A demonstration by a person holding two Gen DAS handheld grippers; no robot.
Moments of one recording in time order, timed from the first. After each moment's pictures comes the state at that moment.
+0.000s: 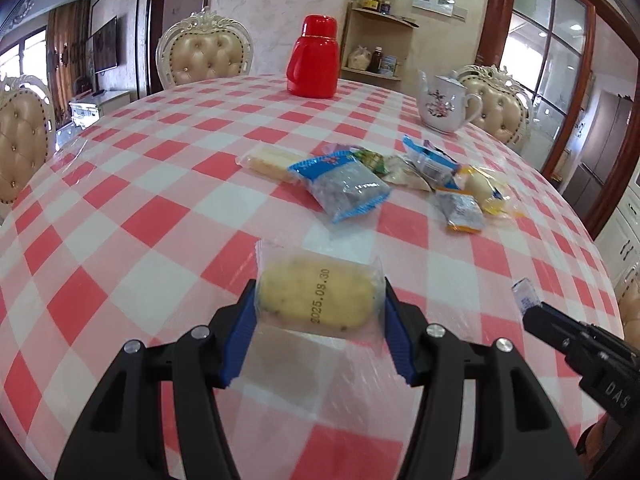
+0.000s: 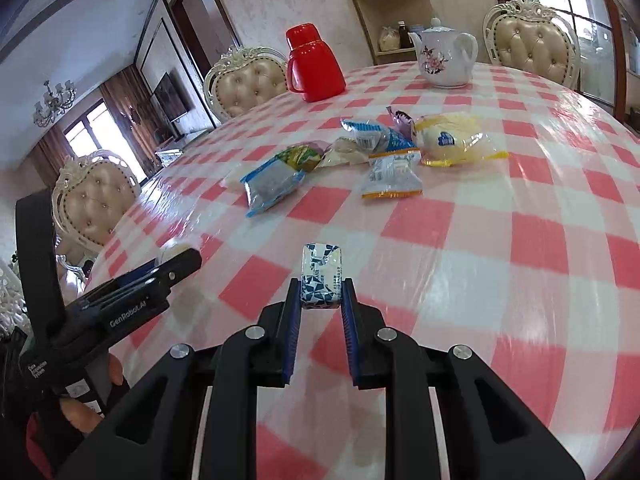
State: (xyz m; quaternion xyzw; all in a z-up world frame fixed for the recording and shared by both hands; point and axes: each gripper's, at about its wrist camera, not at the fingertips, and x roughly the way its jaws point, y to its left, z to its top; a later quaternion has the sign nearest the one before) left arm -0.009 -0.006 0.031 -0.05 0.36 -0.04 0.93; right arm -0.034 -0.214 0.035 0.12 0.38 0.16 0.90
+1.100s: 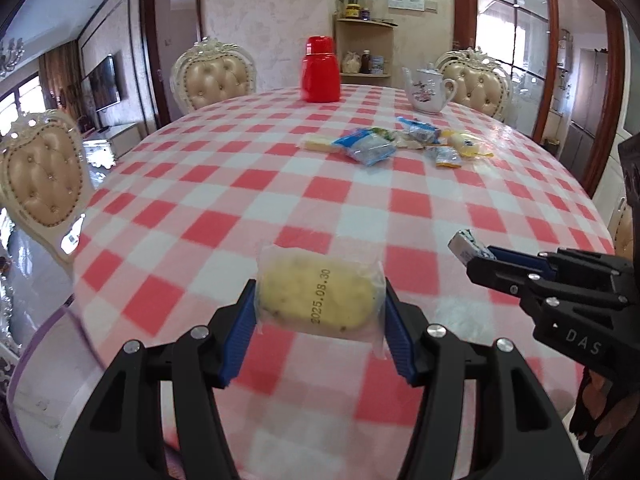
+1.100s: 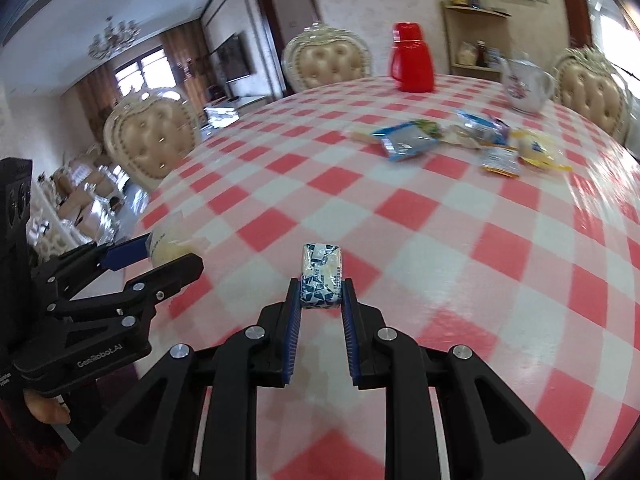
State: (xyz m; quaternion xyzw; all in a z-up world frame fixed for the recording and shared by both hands) left arm -0.182 0.065 0.060 0.03 0.35 -0.03 0.94; right arm -0.149 -0.095 0.063 0.01 0.37 0.26 0.89
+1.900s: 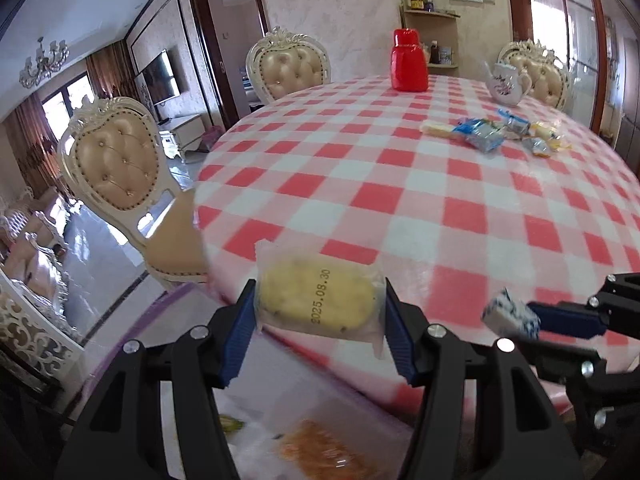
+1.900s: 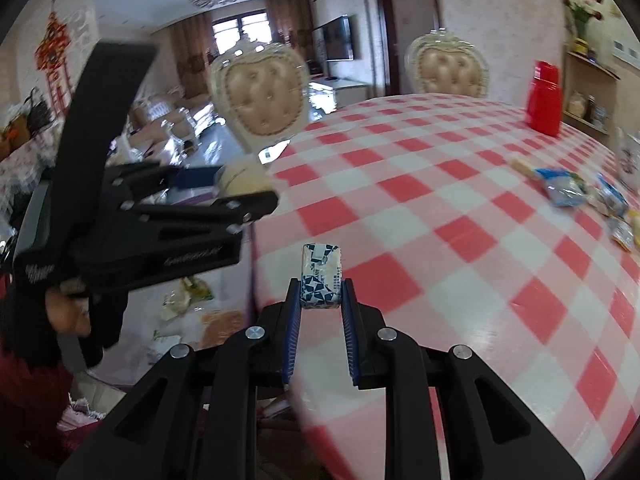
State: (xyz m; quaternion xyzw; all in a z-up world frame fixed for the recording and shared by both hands) left arm -0.217 0.194 0.075 0.07 0.36 0.08 0.93; right arm -0.221 0.052 0.073 -0.08 0.34 0.41 0.84
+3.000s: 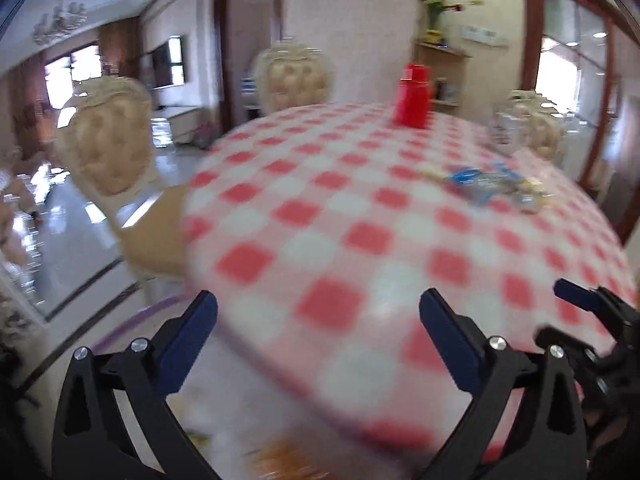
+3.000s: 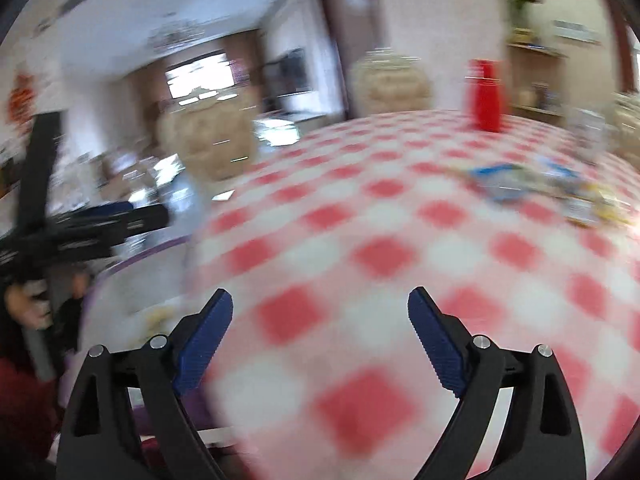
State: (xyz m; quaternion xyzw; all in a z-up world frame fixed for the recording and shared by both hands) left arm -0.194 0.196 0.103 -0.03 0.33 0.04 0.94; right arm -0.162 -0.057 0.075 0.01 0.32 0.27 0.91
